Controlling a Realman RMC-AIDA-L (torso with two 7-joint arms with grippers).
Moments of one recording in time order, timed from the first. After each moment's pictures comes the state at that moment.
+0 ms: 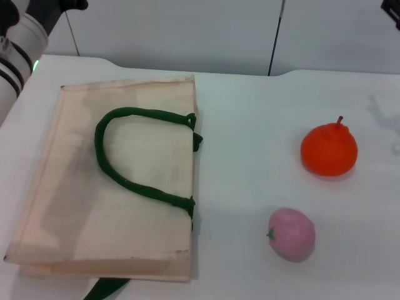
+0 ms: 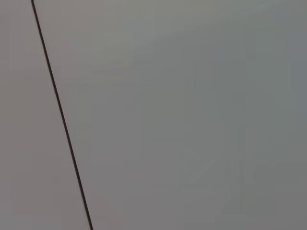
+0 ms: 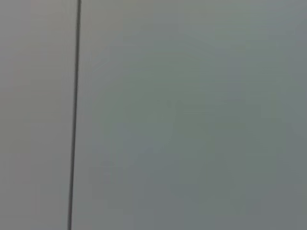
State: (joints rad) left arm -0.27 -2.03 1.68 1.21 -0.55 0.27 0.43; right arm 0.58 2.04 -1.32 -0.50 2.86 0.67 -2.71
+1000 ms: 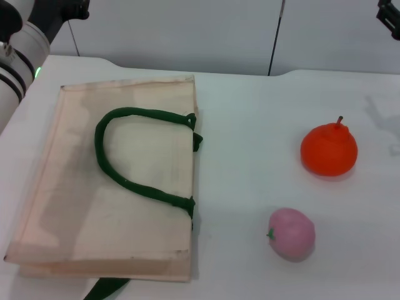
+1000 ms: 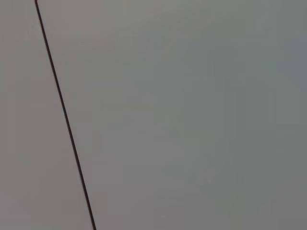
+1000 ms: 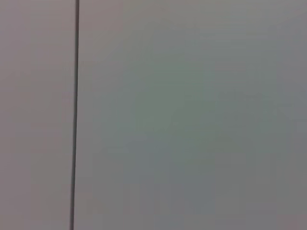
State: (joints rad) left arm -0.28 -2.03 1.69 1.17 -0.56 0.26 0.42; right arm 0.59 2.04 -1.33 -0.47 2.86 0.66 -2.71
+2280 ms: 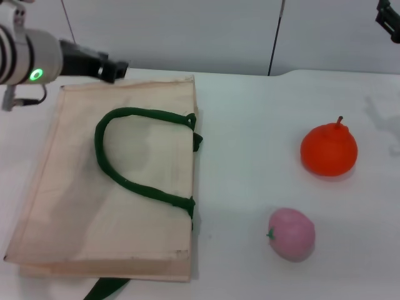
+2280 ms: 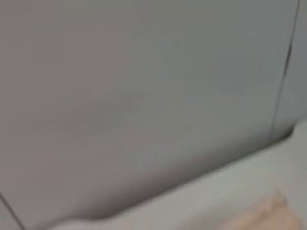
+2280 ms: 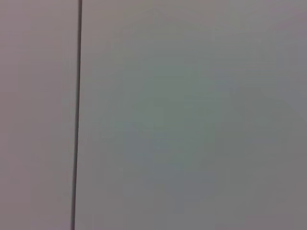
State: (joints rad) left arm -0.41 -2.03 1.36 1.53 -0.56 -1.05 0.43; right arm 0.58 2.03 -1.34 -0.46 2.85 0.66 -2.71
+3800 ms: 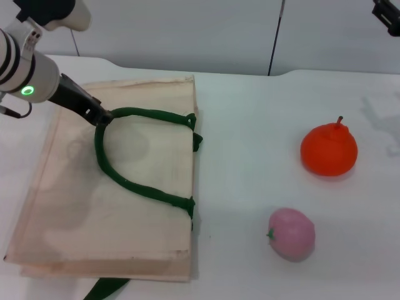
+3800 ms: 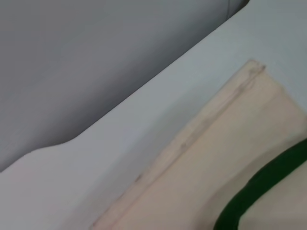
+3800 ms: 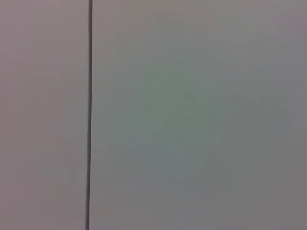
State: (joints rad) left arm -0.64 -2.03 1.15 1.24 -0.45 -1.30 0.78; right arm 0.58 2.03 -1.36 -0.50 2.85 0.67 -2.67
